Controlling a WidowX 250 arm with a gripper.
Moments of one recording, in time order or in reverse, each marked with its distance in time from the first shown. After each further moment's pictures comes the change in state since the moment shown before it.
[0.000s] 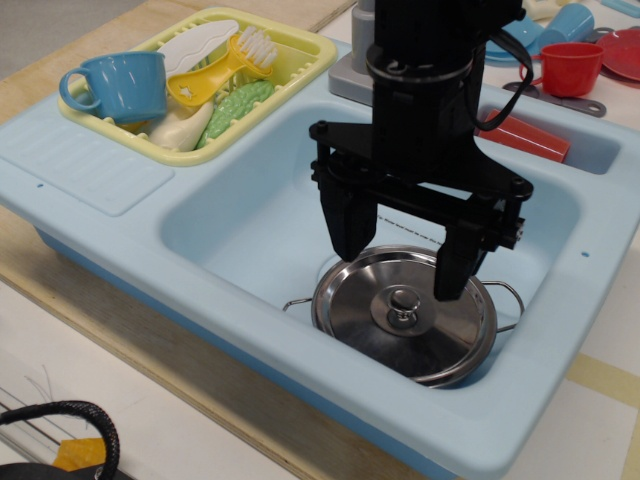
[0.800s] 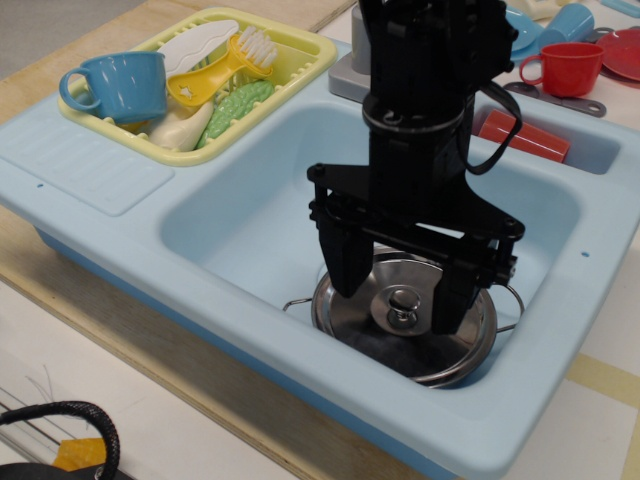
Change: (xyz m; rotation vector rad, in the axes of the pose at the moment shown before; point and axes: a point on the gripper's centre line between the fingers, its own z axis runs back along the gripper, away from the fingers) arm -0.007 -0.002 -0.023 -0.019 0.017 0.025
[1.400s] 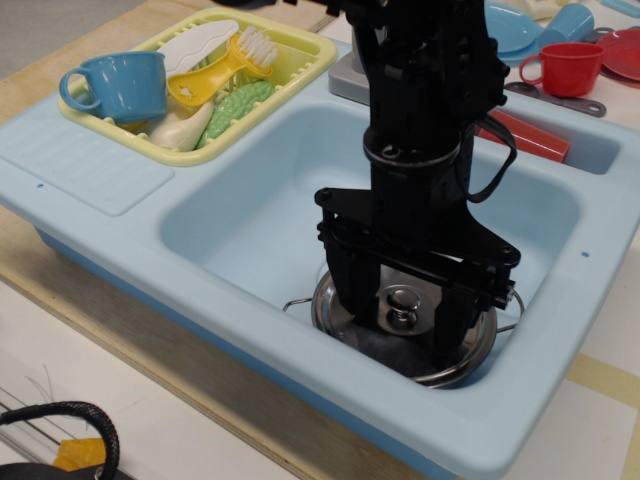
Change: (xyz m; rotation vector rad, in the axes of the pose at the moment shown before) arm 0.005 -0.002 -0.012 -0.017 -0.020 -0.042
